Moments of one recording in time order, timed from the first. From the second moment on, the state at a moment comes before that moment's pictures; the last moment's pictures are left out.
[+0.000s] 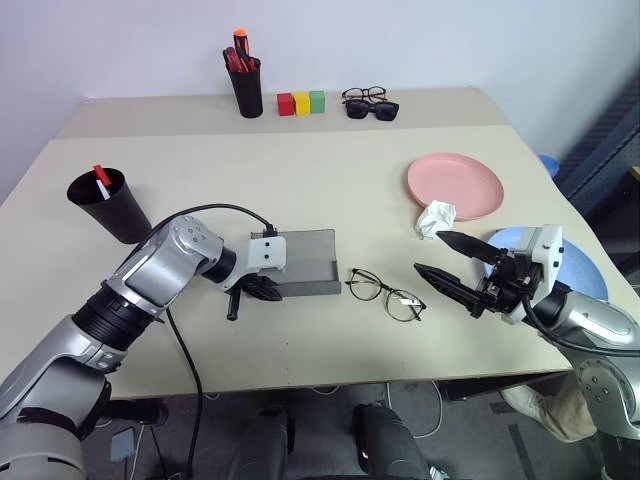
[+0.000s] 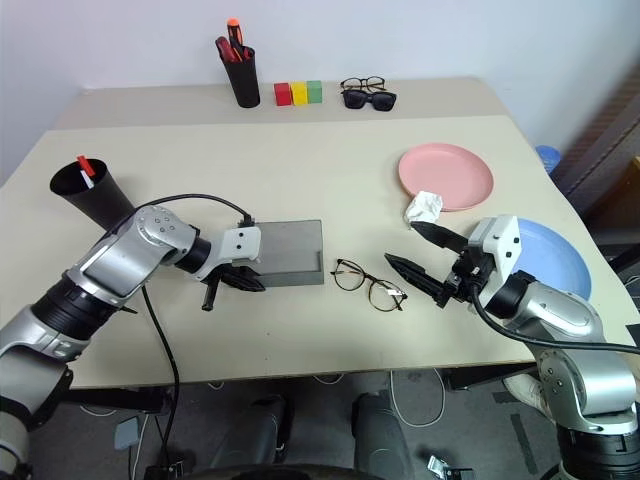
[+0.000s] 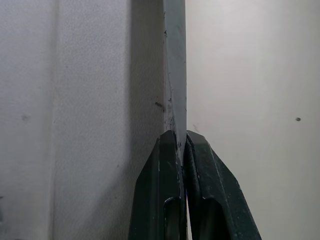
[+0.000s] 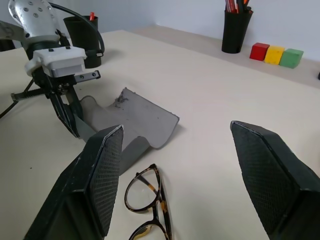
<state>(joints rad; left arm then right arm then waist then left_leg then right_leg) -0.74 0.80 -0.54 0.01 -0.08 0.56 -1.29 0.00 -0.65 -0.28 -0.45 0.64 0.39 0.83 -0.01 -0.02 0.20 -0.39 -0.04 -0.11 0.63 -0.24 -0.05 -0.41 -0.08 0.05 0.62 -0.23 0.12</state>
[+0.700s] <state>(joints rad) -0.70 0.70 -0.32 -0.09 -0.19 0.80 -1.21 -0.02 -0.72 -0.27 -0.43 0.62 0.42 0.86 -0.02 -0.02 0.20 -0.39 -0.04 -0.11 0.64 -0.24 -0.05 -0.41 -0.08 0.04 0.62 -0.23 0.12</state>
